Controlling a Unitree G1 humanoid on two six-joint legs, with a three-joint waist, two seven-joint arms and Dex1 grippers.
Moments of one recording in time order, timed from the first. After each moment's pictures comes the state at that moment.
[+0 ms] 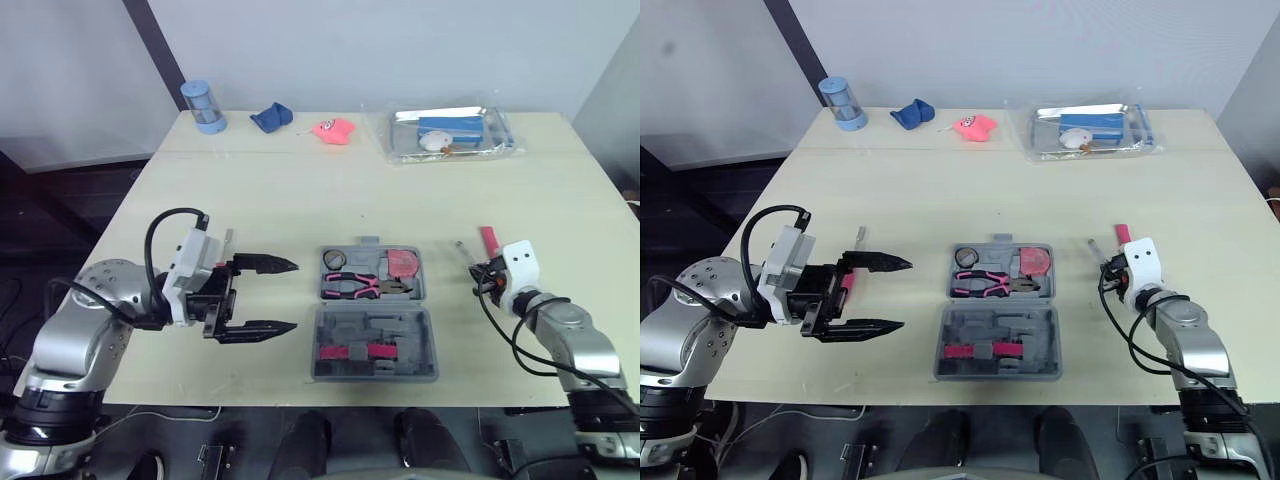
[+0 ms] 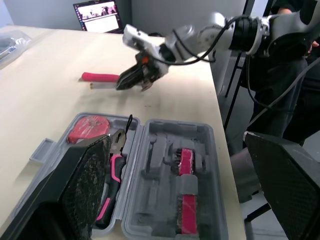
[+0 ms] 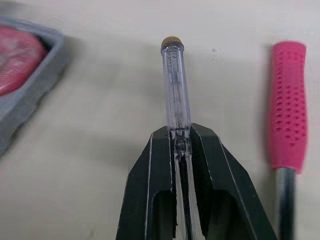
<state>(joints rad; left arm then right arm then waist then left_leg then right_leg) -0.17 0.87 0.17 -0.26 -0.67 0.34 -1.41 -0.20 -0.49 -0.08 -0.03 0.22 0.55 0.48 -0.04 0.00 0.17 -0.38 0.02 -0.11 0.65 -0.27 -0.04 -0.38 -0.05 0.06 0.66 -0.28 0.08</state>
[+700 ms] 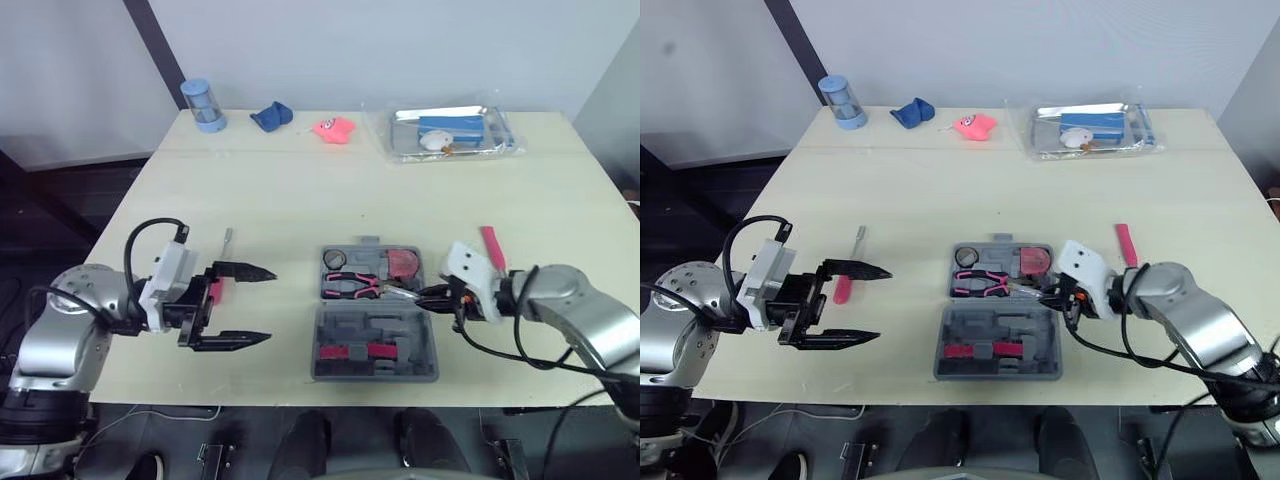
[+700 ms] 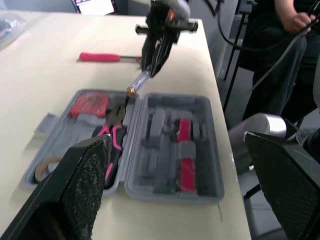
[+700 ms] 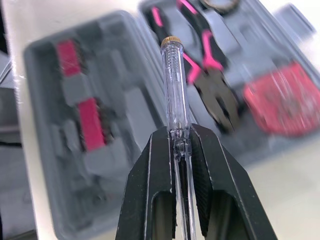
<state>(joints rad) -0.13 0.91 0.19 -0.10 -0.61 0.16 -1.54 -0.45 -0.78 0.30 -0.47 0.35 0.92 0.90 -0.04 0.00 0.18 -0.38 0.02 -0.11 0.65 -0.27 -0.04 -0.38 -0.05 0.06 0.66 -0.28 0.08</state>
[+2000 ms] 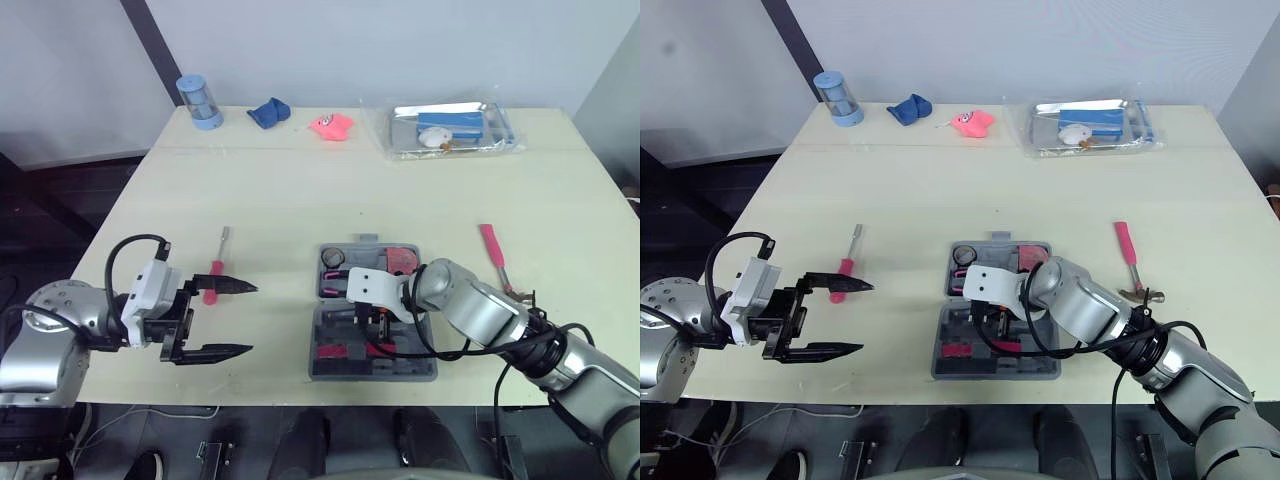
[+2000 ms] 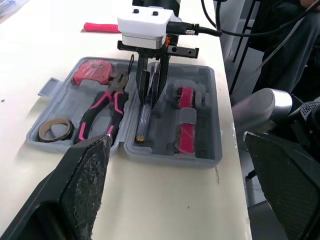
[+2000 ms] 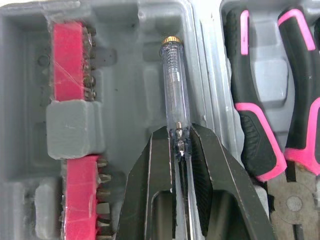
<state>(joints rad) -0.03 0.95 0.23 -0.05 -0.59 0.06 -1.56 -0.75 -0.49 0.80 -0.21 0.03 0.93 0.87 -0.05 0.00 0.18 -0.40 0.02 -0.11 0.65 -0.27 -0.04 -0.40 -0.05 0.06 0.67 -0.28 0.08</state>
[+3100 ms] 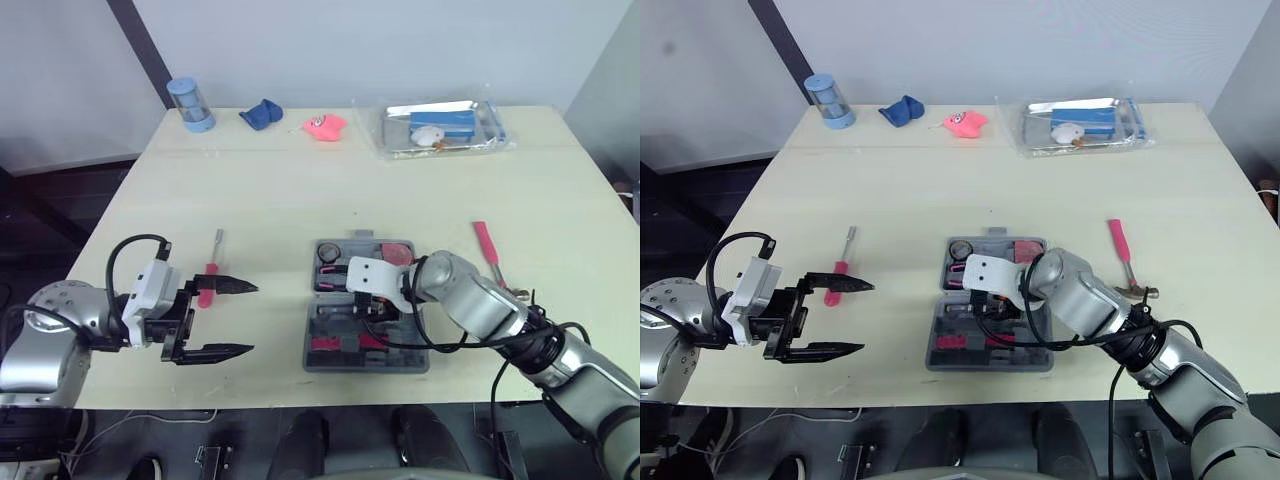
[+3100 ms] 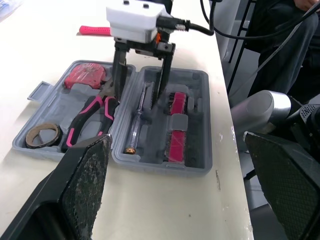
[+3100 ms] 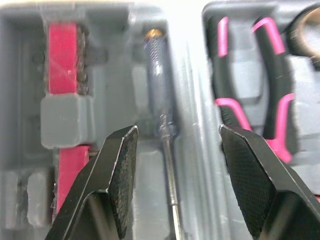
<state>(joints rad) -0.04 0.95 0.23 -0.06 -0.59 0.07 -1.55 -0.74 -0.46 0.70 -0.20 -0.01 0.88 0.88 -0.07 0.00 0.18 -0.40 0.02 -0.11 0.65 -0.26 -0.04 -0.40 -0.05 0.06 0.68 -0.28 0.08</state>
